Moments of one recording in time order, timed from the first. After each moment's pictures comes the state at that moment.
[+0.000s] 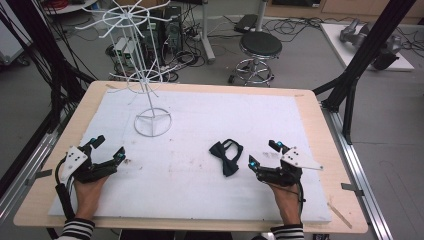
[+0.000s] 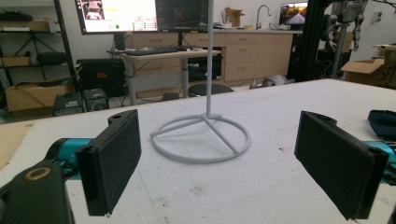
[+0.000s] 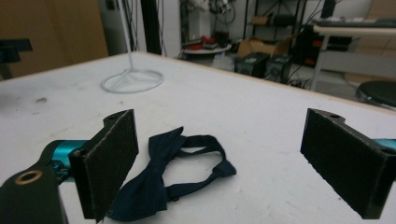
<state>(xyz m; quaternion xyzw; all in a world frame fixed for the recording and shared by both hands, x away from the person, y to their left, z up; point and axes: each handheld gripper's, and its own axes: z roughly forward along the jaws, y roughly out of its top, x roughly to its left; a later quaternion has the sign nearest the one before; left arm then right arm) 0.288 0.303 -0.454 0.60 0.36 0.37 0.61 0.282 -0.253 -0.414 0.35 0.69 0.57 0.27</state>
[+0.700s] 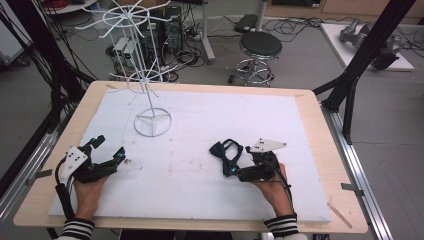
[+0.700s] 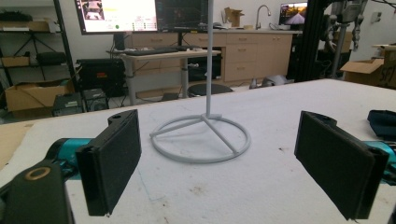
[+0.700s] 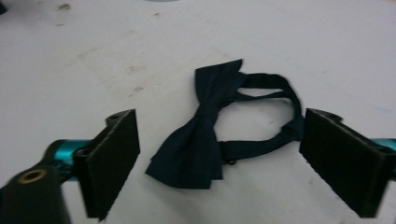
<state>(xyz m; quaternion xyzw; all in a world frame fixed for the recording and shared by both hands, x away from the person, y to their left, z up) 0.288 0.303 -0.455 0.60 0.36 0.37 0.61 0.311 -0.205 -0.416 0.33 0.82 0.44 0.14</state>
